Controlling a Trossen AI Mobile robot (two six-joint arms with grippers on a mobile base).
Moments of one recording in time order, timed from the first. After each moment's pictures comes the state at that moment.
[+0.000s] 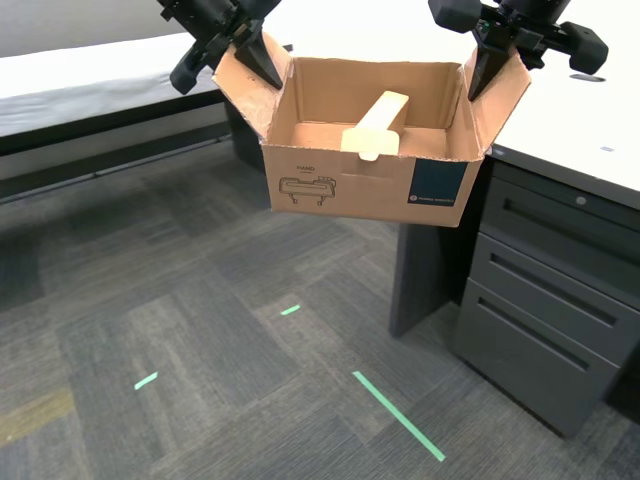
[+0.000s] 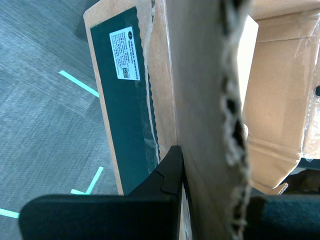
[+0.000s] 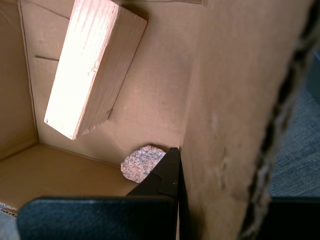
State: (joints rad) arm 0 0.29 1.69 1.26 -0.72 -0.22 0.34; arm 1 -0.37 1.95 1.55 -0.67 0.56 -0.17
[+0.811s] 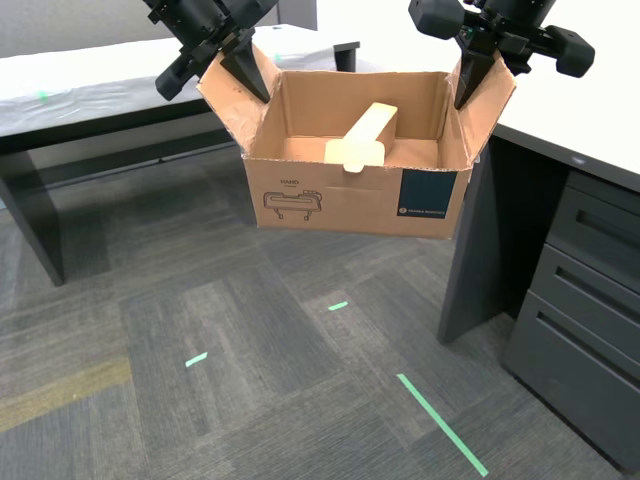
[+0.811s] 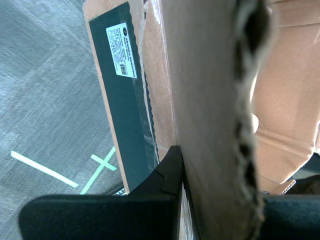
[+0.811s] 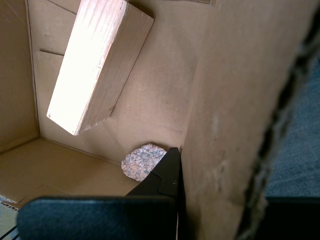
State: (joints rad) arm 0 0.37 1.69 1.26 -0.75 -0.21 0.36; arm 1 -0.37 1.95 1.55 -0.79 0.54 -0.13
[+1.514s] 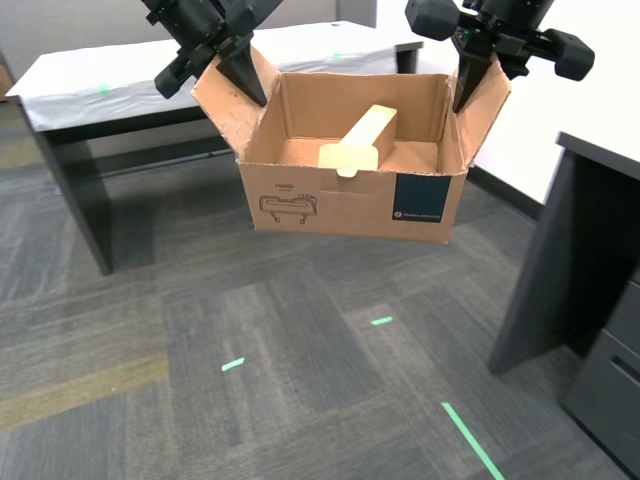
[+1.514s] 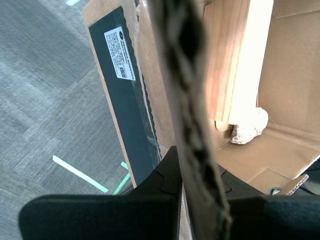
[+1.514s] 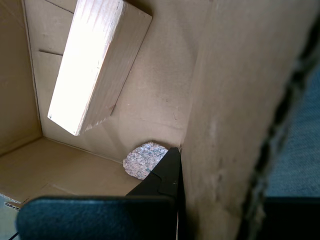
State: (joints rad) arm 0 0.38 1.69 1.26 -0.77 -0.20 0.42; arm 1 -0.37 1.95 1.55 -0.81 0.52 -0.03
